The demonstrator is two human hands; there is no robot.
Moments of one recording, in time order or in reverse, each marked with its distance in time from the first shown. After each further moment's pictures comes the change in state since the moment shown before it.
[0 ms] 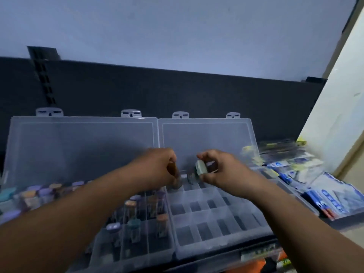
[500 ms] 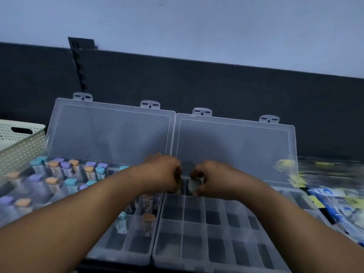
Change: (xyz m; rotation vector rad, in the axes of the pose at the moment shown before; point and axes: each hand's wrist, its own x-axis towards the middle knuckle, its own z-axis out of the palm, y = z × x) left_hand 0.021 0.016 0.031 0.194 -0.057 -0.263; right_hand 0.063 0.022 0.015 -0.405 -0.435 -0.234
